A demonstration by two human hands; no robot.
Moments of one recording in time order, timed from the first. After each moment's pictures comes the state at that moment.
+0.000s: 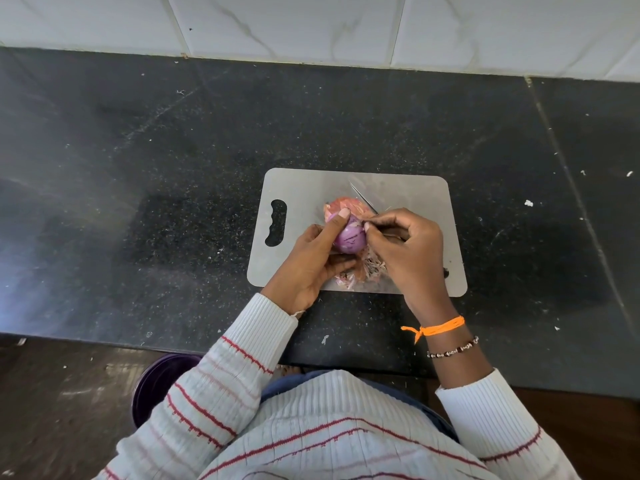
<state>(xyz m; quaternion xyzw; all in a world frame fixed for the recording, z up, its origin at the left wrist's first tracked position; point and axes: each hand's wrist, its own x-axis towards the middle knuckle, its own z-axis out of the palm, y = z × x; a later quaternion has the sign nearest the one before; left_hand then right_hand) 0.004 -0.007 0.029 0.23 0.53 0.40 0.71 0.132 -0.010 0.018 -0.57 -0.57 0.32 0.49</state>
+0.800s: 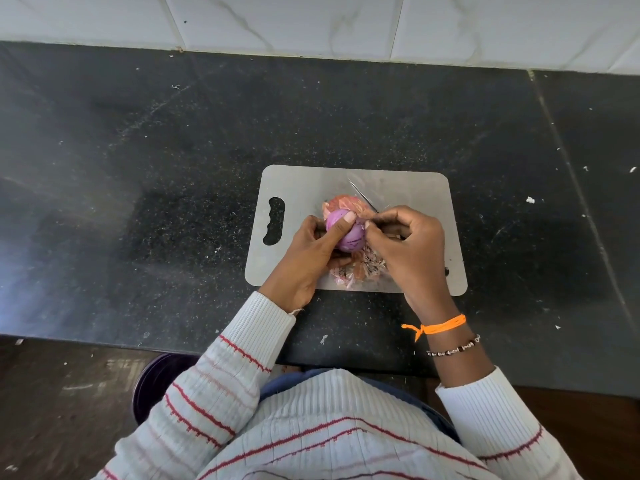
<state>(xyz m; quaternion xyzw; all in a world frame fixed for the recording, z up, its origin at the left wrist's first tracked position) 0.001 -0.002 0.021 0.29 0.51 0.42 0.69 0.132 -0.008 0.021 -0.59 -0.55 0.34 0.49</state>
